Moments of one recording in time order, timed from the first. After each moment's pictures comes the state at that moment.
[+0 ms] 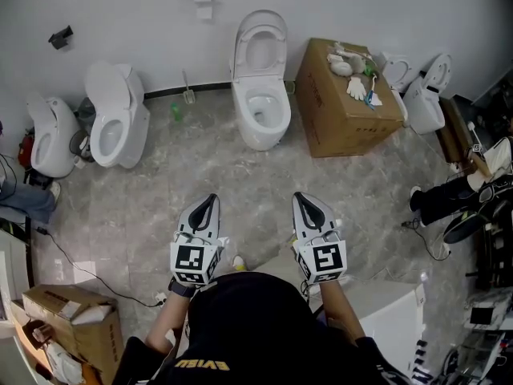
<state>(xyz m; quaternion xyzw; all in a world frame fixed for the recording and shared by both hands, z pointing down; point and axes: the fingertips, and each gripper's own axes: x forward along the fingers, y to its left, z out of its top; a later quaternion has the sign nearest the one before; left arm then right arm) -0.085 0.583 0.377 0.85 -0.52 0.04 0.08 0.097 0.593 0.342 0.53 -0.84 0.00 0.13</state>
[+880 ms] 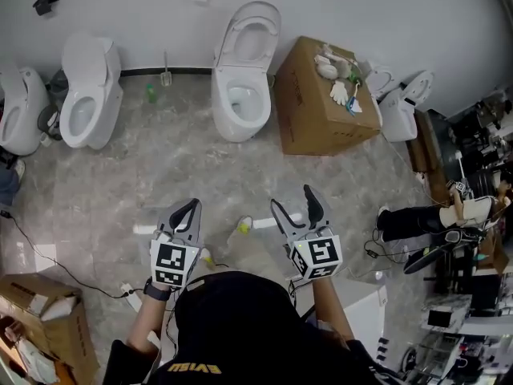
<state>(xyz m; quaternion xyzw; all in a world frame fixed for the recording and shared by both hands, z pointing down) -0.111 0.577 0.414 0.86 -0.48 0.11 0.13 0.087 0.563 0.349 0.53 -0.82 0.04 0.20</state>
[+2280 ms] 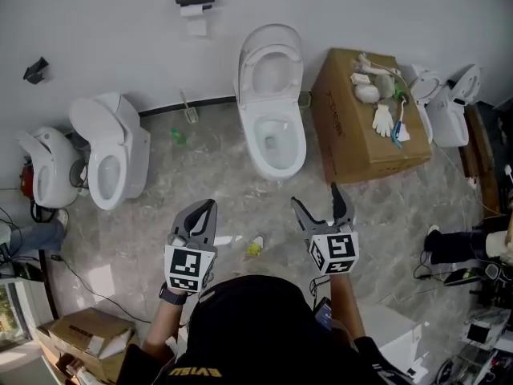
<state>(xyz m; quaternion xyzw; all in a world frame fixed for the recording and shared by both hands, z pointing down) -0.073 0.229 0.375 0.85 -0.48 0.18 0.09 0.154 0.209 0.385 0.56 -0.81 0.10 0.15</state>
